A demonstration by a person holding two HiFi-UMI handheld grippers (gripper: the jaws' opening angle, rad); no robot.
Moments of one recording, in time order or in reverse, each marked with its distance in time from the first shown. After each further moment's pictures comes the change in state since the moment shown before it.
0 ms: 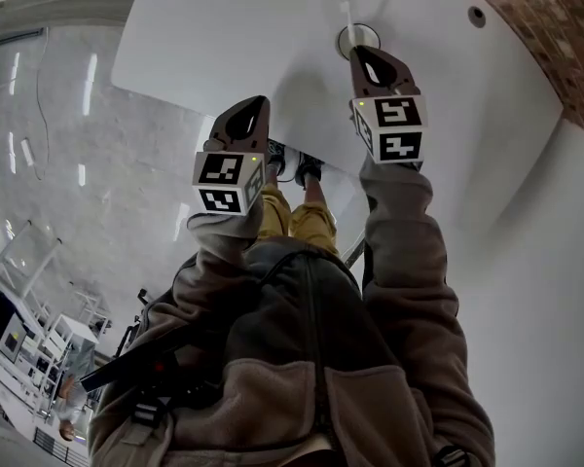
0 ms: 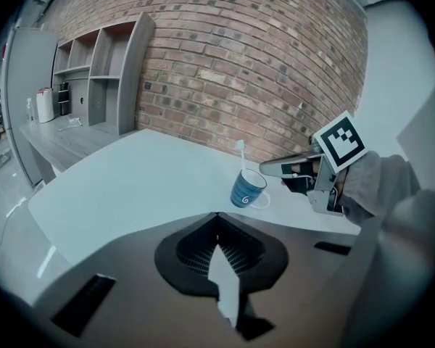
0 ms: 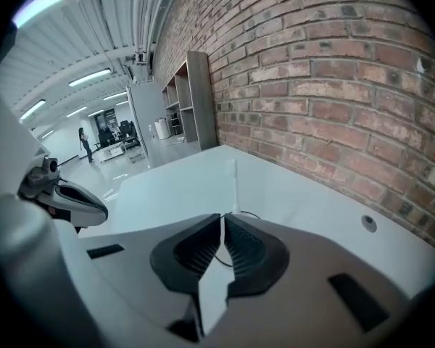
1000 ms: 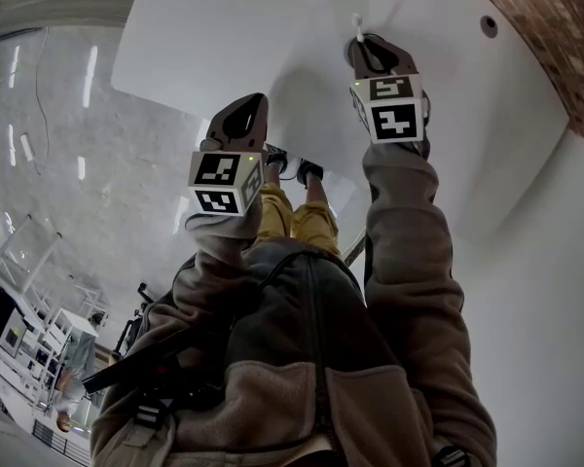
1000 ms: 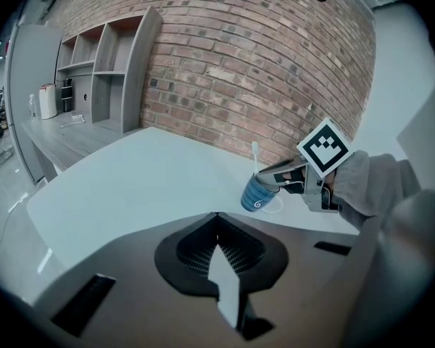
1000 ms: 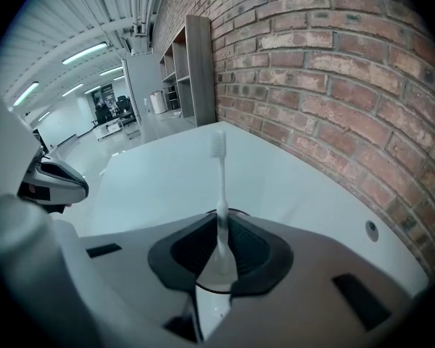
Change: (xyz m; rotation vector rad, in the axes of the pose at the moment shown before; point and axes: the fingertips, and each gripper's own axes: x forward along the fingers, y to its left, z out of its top) left arm 0.016 0.022 0.007 -0.028 0.007 0.020; right arm 0.050 -0.019 -0.015 -0.054 0.183 -0.016
